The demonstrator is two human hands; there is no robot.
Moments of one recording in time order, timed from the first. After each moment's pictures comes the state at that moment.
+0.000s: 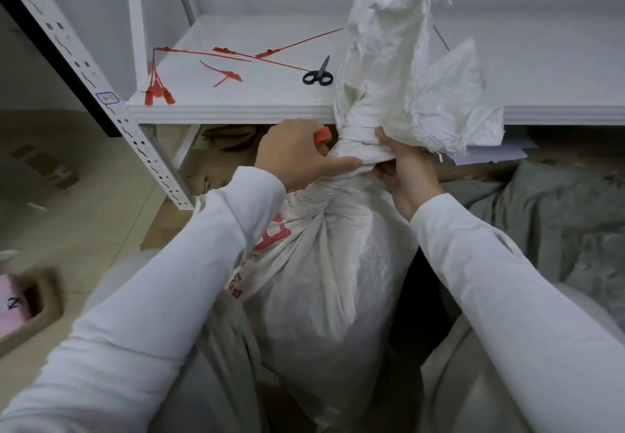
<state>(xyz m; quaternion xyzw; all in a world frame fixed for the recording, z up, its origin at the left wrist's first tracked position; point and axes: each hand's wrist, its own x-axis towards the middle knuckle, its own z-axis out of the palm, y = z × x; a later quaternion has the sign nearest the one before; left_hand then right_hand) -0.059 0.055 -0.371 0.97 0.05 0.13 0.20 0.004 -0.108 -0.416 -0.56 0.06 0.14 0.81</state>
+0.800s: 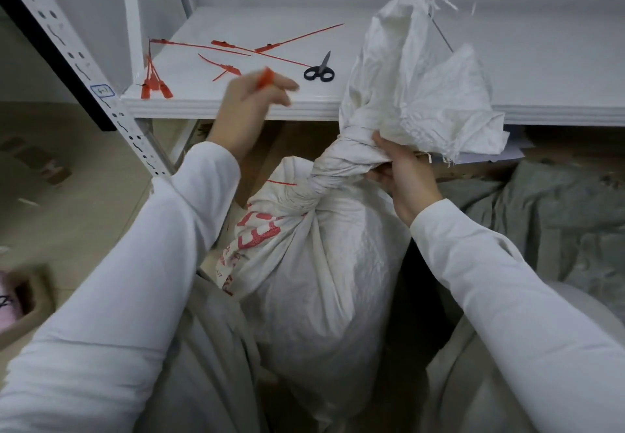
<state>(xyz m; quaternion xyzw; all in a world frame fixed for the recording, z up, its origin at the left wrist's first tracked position) -0.062 0.102 -0.346 0.78 0.08 0.21 0.58 -0.002 -0.104 -0.425 -0.56 0.05 0.13 0.82</state>
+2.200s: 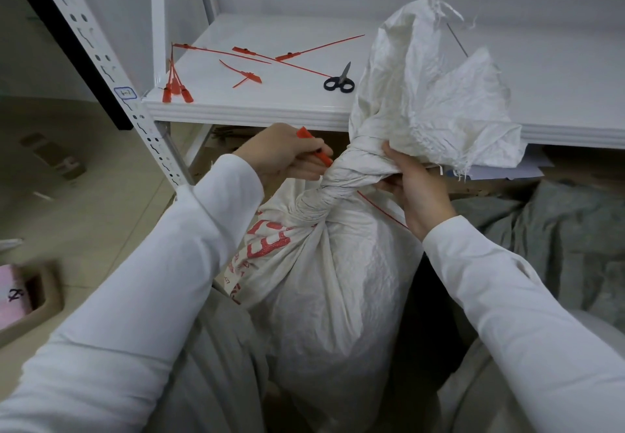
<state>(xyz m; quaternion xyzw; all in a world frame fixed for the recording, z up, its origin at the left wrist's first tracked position) -0.060 0.108 -0.360 0.75 0.16 -0.08 0.64 0.004 -0.089 -0.427 -0.56 0.03 0.12 0.82</state>
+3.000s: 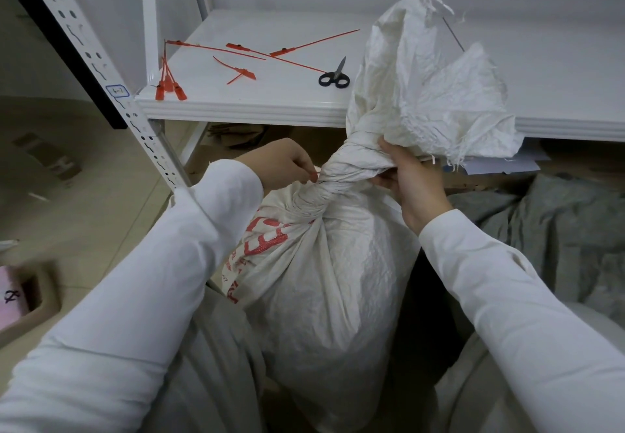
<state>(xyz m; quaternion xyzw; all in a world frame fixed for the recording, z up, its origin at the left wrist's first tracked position) -0.056 0.107 -0.376 0.94 0.05 -0.12 0.32 -0.002 -0.089 -0.417 -0.59 0.04 0.09 0.80</state>
